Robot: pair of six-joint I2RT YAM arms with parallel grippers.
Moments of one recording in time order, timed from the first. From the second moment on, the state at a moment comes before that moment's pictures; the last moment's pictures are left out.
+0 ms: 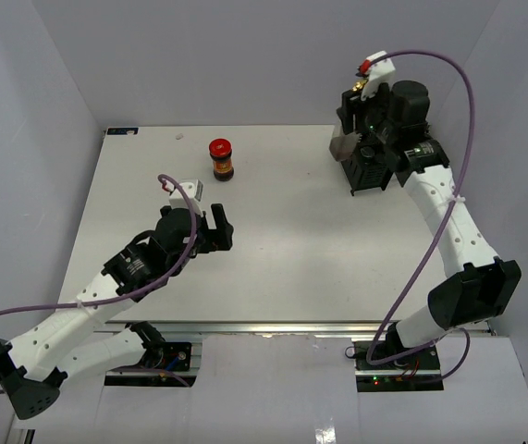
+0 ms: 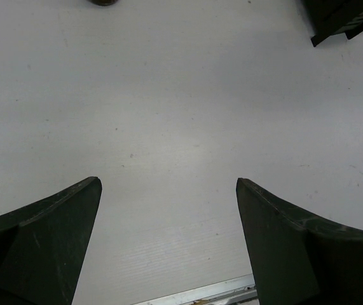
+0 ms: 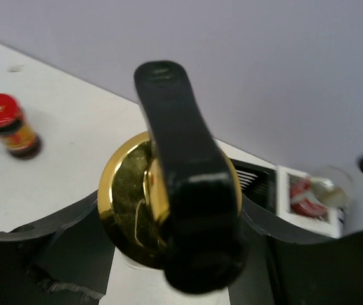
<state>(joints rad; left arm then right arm) -0.82 0.88 0.94 -0.58 -0.47 -0.55 0.31 1.51 1.60 -0.23 -0.14 -0.19</state>
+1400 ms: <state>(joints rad) -0.75 1.23 1.04 -0.35 -0.24 -0.41 -0.18 1.92 1.93 -0.20 -0.23 -0.09</state>
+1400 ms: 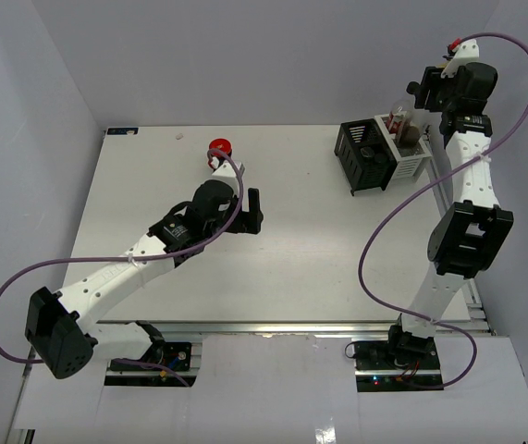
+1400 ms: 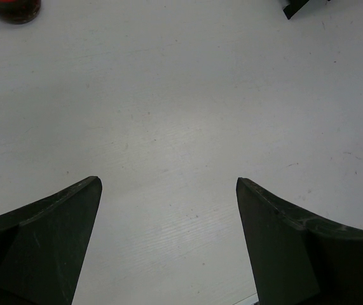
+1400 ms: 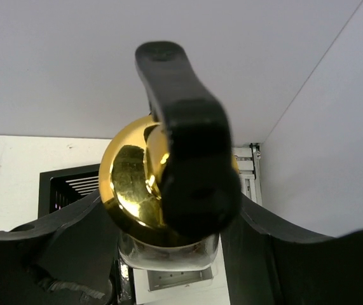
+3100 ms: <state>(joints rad) -0.74 1.22 1.06 -0.35 -0.21 -0.40 -0.20 1.93 1.68 -0.15 -0.25 -0.11</state>
